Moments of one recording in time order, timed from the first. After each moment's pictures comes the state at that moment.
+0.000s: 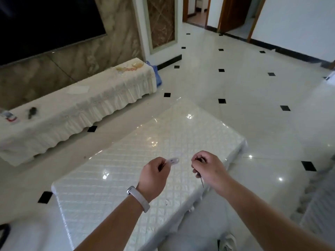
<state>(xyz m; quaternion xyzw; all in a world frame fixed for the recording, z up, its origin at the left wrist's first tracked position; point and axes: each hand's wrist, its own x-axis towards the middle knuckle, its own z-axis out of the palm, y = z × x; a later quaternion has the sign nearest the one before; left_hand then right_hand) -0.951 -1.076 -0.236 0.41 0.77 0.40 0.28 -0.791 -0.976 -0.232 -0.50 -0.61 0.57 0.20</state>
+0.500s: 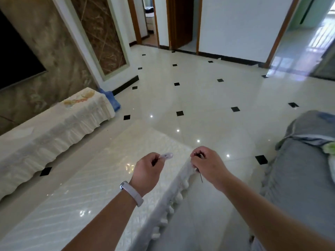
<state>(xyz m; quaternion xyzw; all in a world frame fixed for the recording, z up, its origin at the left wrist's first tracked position) -0.714 -0.862 -0.184 0.51 0.71 0.38 0.29 -0.525 -0.799 -0.193 -0.55 -0.56 0.54 0.31</state>
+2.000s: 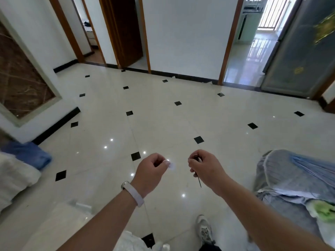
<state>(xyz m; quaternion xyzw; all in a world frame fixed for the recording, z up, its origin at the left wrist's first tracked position) -0.571 -0.219 -0.198 0.58 0.60 0.38 0.40 -0.380 -0.218 -0.191 -0.62 -0.49 0.49 0.37</state>
